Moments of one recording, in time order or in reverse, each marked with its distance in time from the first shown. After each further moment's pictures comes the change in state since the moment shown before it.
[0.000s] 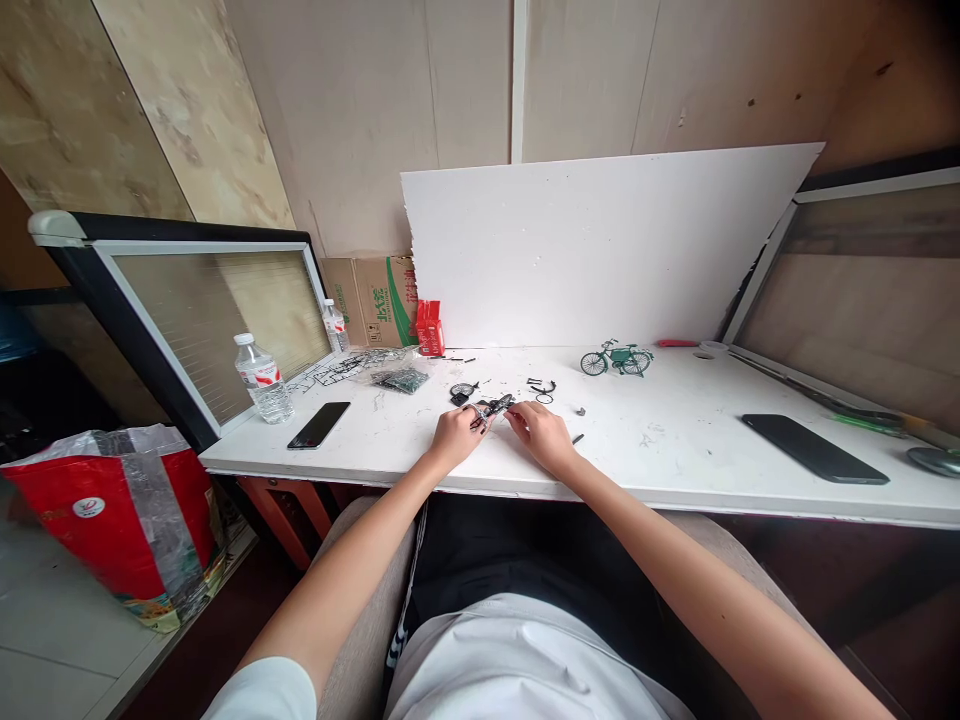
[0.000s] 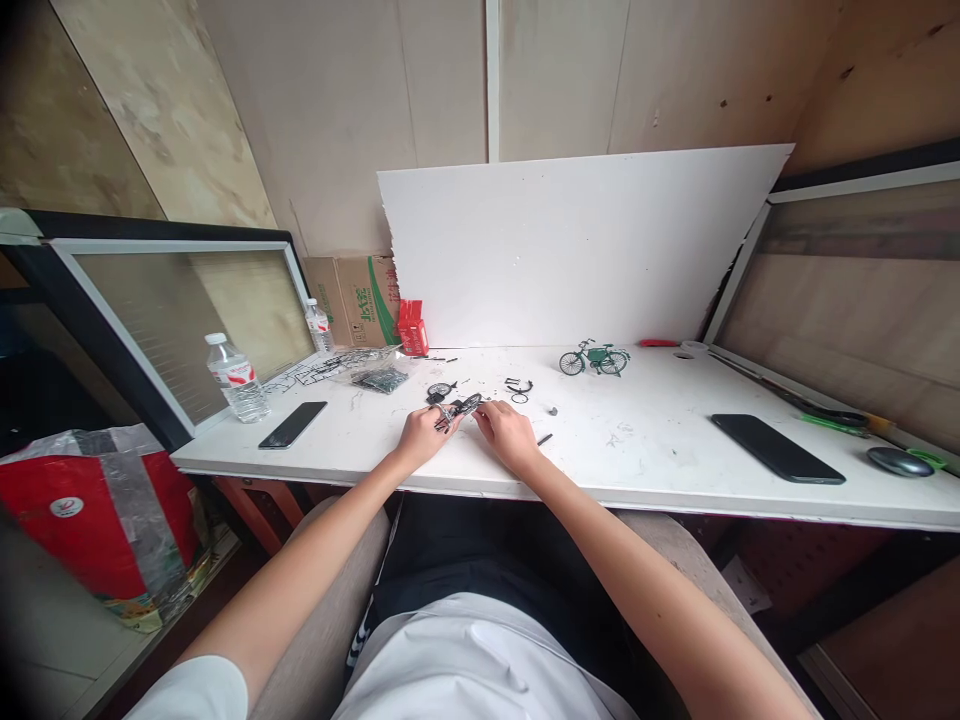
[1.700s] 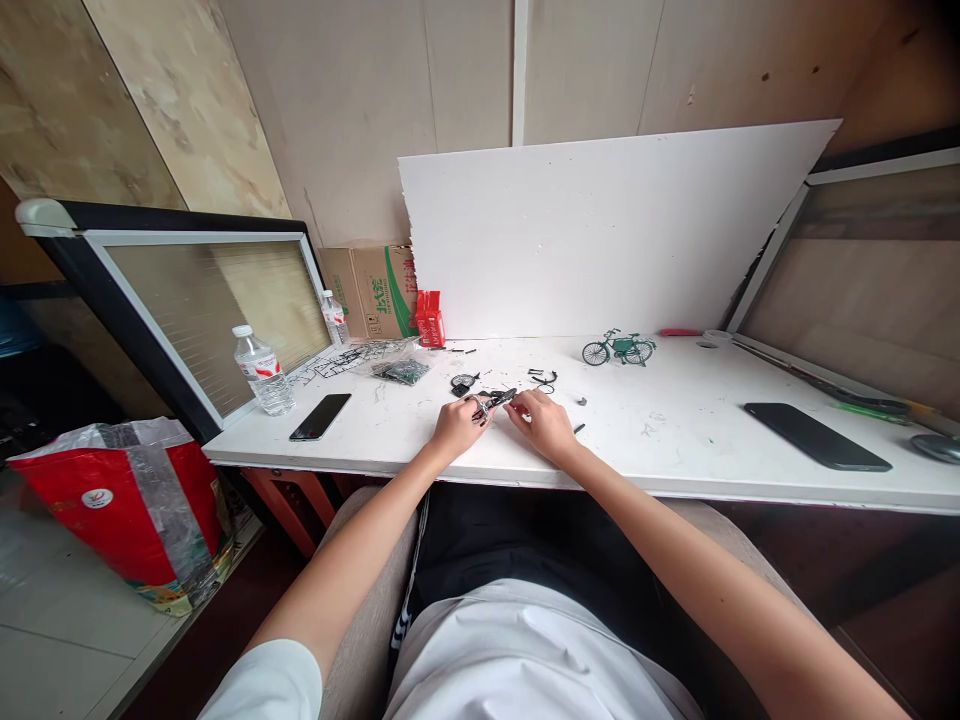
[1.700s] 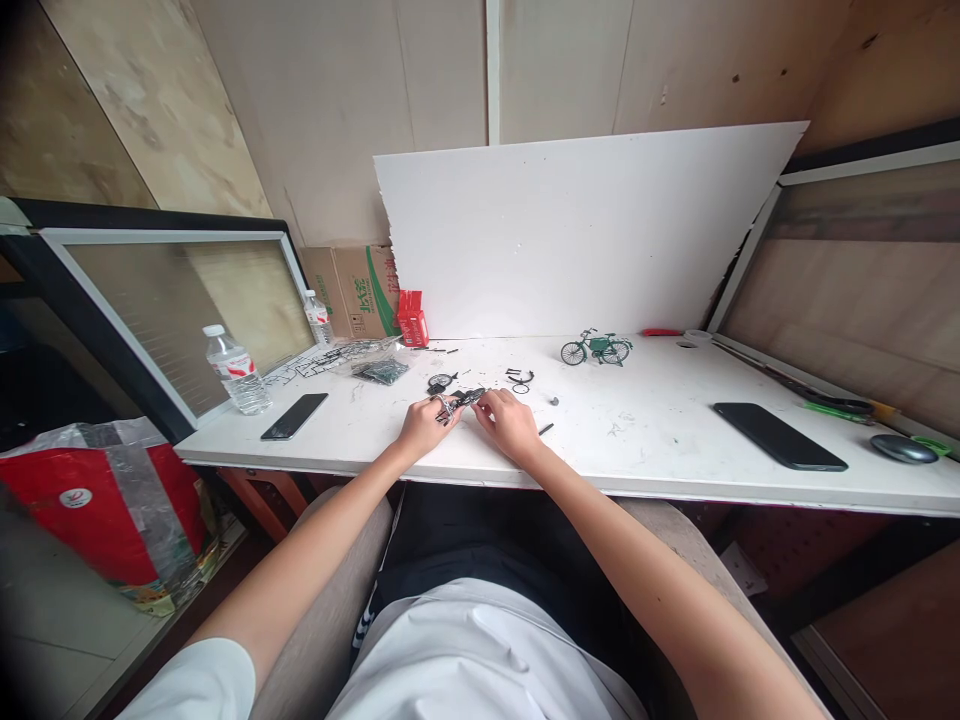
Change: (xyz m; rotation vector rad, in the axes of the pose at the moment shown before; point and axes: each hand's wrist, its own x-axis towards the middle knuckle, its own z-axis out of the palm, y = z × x) left_hand -0.002 0.001 -0.001 -0.041 0.005 0.052; right_hand 0.001 -0.008 -0.007 0.037 0.011 -0.001
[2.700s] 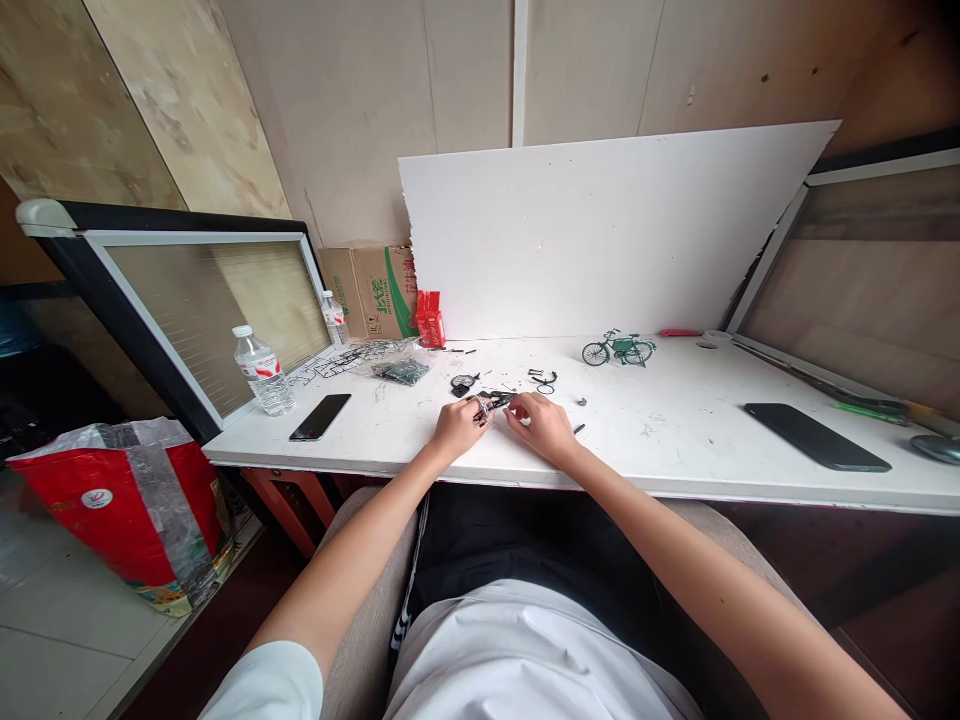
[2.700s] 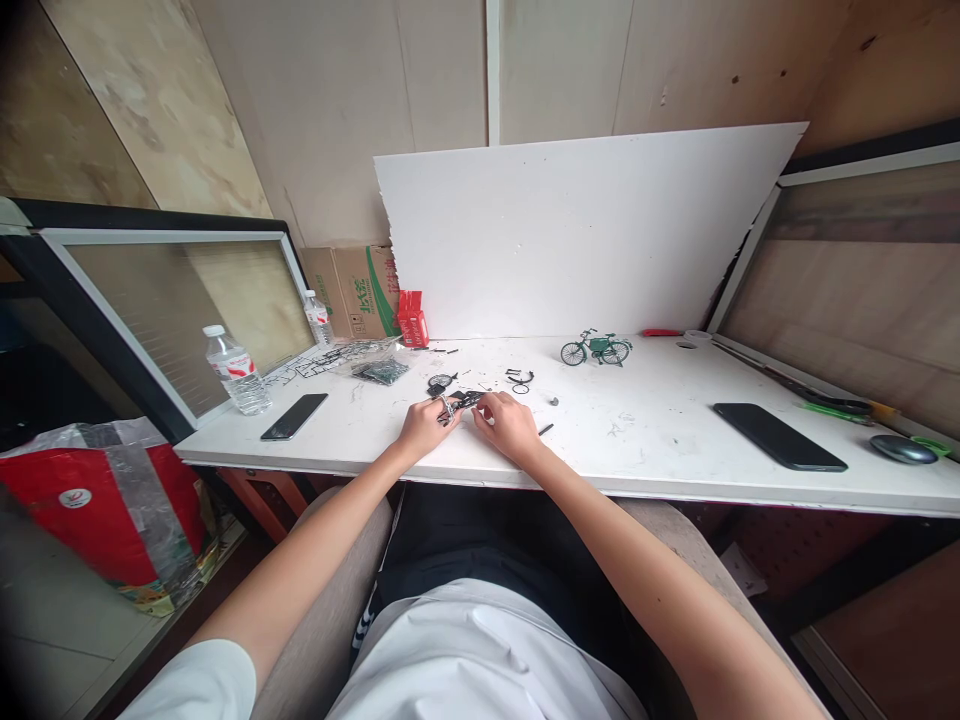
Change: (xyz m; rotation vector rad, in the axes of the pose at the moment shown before) left_hand -0.001 0.000 0.001 0.069 -0.040 -0.002; right_hand -0.001 0.001 0.000 0.024 -0.038 0.029
